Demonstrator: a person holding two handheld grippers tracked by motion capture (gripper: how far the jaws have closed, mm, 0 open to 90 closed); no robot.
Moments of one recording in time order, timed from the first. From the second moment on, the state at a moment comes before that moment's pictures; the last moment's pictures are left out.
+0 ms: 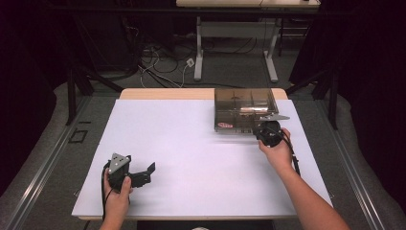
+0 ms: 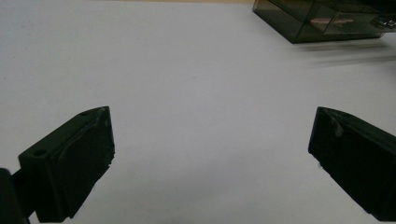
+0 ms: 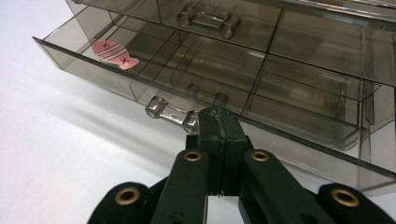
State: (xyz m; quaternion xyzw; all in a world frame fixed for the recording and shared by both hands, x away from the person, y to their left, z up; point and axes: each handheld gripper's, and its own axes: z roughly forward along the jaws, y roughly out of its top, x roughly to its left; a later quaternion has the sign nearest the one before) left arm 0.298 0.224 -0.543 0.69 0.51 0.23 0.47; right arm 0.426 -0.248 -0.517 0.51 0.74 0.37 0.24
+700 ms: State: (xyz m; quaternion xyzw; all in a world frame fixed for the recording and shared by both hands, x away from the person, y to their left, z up) left arm 0.298 0.224 -0.543 0.69 0.50 0.23 0.47; right arm 0.438 -0.252 -0.522 0.53 0.72 0.38 0.24
